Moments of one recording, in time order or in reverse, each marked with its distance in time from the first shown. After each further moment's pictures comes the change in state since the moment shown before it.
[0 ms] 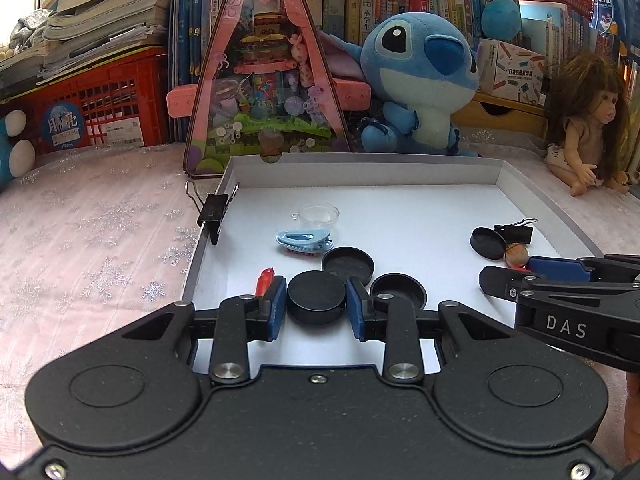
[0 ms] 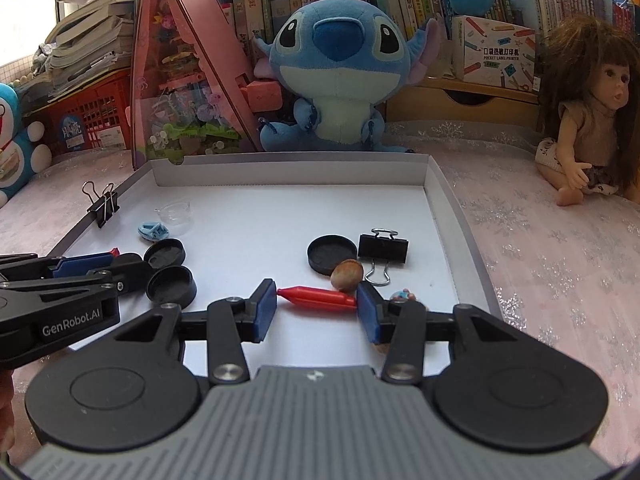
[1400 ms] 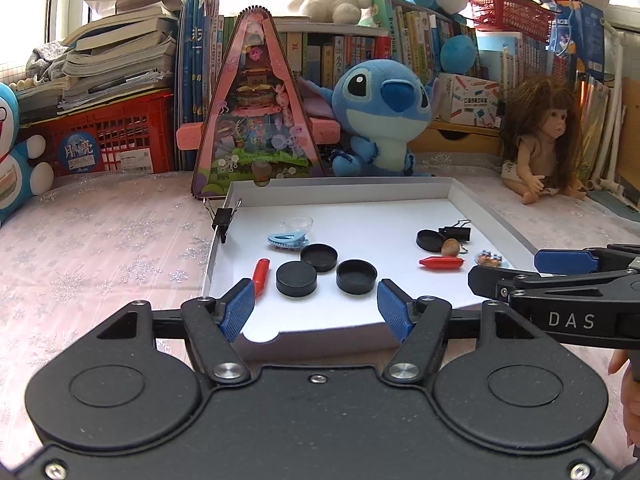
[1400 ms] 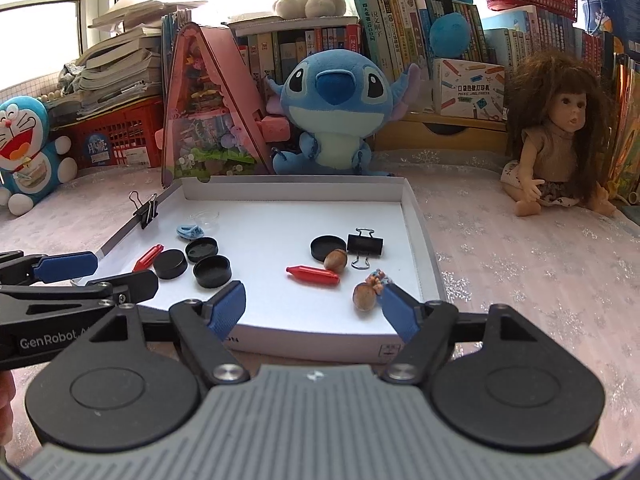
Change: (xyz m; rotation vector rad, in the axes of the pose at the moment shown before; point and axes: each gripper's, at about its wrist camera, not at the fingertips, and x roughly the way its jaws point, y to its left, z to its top) left arm -0.092 -0.006 -0.026 0.022 -0.099 -0.051; right arm -0.081 0.000 -0.019 -0.008 -0.079 -0.004
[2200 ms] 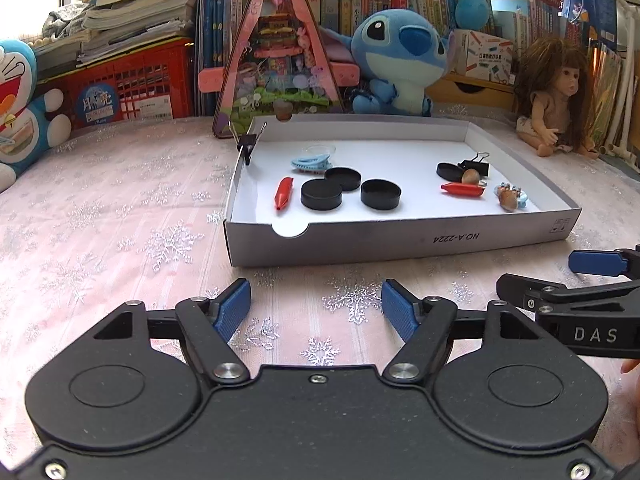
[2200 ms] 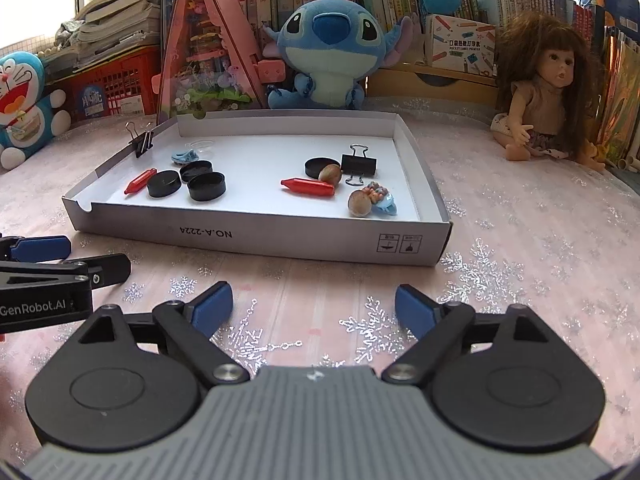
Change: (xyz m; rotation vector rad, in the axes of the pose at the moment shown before) left arm 0.001 0.011 -0.043 -0.013 0.108 0.046; right arm -0.002 0.007 -0.049 -0.019 0.090 -0.043
